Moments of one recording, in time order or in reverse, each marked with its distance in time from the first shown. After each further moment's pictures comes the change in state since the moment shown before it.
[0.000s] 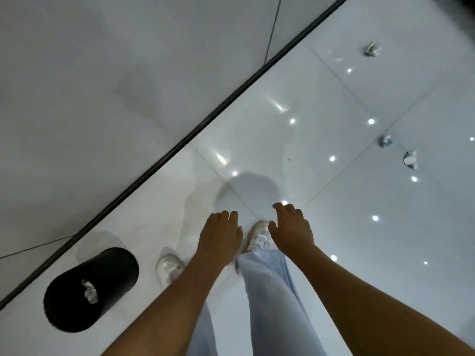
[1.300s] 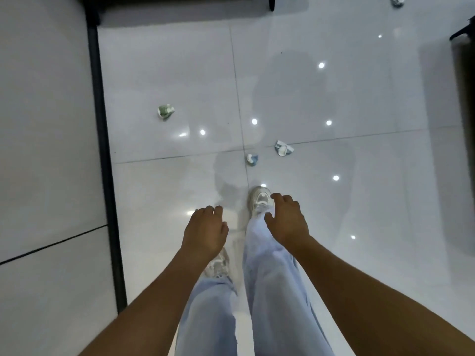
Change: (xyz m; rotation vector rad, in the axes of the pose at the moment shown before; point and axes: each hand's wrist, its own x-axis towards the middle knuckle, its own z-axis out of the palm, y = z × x) left_hand 0.383 0.473 -0.148 0.579 -0.220 0.642; right_hand 0.159 0.413 -0.257 0.758 0.243 0.700
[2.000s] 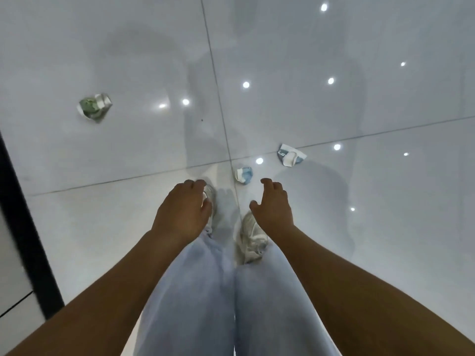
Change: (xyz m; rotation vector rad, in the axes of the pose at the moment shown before) left_hand 0.322 -0.030 0.040 -0.123 -0.051 -0.001; right_hand 0.325 0.050 0.097 0.207 -0.045 0.177
